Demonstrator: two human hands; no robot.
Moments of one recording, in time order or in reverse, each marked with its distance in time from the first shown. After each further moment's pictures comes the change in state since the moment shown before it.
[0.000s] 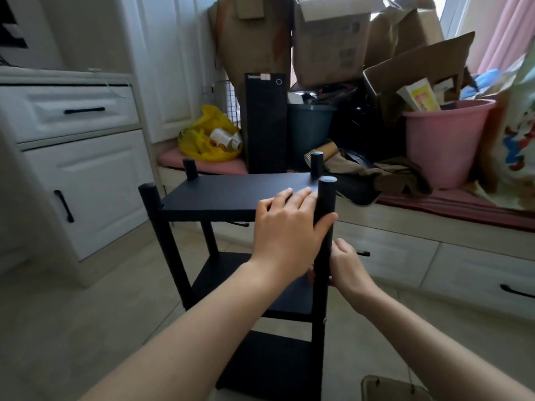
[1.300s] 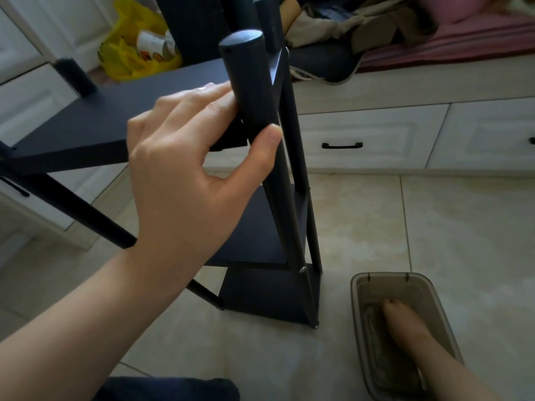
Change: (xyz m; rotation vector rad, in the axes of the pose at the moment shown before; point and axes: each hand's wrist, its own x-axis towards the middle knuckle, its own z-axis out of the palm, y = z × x) left_hand -0.029 0.041 0.029 -0.205 0.186 0.191; right_hand -0.047 0.402 -0.156 -1.315 -0.338 0.355
